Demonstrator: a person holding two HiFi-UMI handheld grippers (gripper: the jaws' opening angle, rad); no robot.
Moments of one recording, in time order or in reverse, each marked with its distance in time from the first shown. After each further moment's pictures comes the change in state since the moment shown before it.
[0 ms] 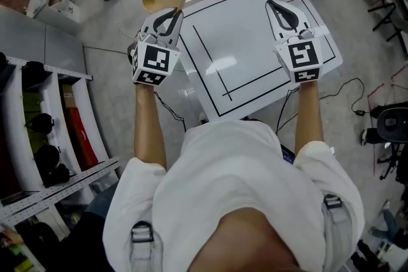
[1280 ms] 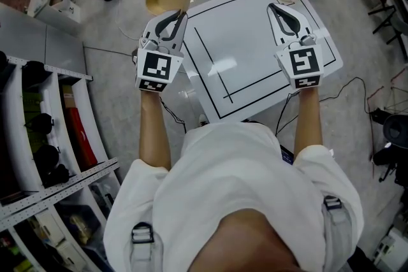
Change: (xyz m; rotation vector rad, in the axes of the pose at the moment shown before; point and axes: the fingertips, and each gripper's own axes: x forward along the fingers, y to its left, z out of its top) left arm -0.011 0.002 0.022 -0.072 -0.090 0.025; right arm -0.003 0.004 0.009 -0.008 -0.018 -0.008
